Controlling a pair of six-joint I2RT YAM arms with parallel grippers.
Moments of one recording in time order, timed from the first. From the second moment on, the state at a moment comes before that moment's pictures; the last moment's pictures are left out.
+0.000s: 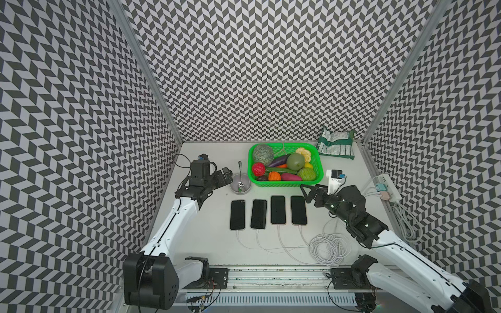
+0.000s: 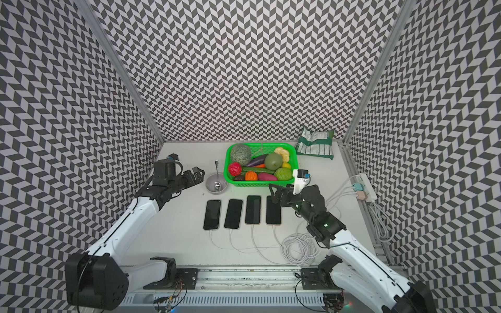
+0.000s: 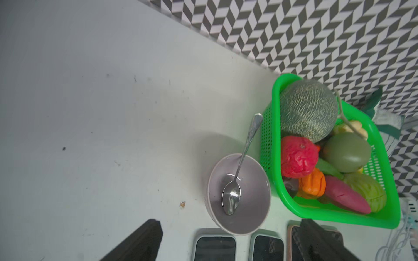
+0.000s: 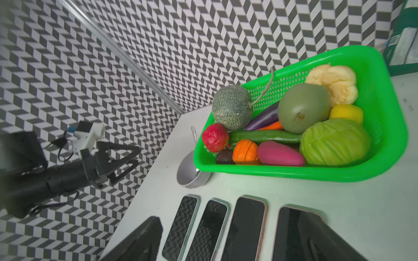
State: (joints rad) left arm -0.12 1.25 0.94 -0.41 0.11 -0.44; right arm 0.62 0.89 0.57 0.02 -0.01 0.60
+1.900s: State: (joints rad) left arm -0.46 1.64 0.92 -0.60 -0.17 -0.36; right arm 1.10 1.31 0.68 0.12 0.17 0.64
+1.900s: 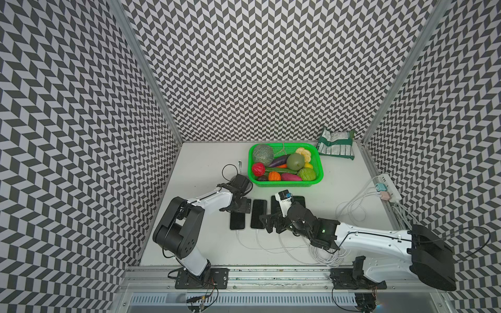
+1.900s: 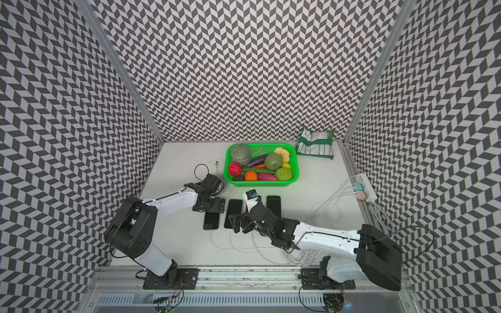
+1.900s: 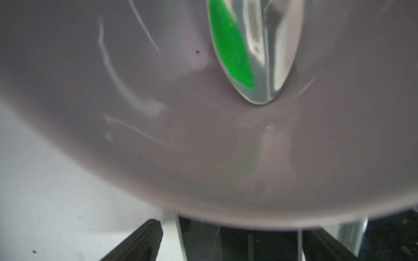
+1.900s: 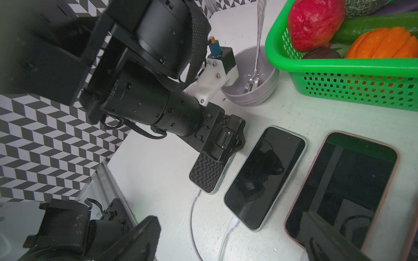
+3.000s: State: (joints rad) left arm -0.46 1.68 0.95 -0.58 -0.13 -0.40; right arm 1.10 1.27 0.66 0.10 0.19 0.63
